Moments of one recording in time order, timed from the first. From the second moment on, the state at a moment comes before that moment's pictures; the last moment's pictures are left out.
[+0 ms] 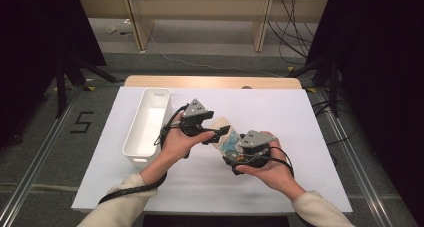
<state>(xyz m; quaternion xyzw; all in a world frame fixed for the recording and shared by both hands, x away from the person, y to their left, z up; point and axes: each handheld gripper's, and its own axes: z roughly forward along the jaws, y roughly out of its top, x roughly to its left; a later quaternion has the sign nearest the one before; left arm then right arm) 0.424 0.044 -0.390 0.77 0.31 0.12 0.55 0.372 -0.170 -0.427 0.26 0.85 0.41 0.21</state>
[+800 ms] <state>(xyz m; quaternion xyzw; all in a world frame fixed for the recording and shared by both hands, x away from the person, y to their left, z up) 0.426 0.041 -0.392 0.76 0.33 0.10 0.55 0.371 -0.170 -0.426 0.26 0.85 0.41 0.21</state>
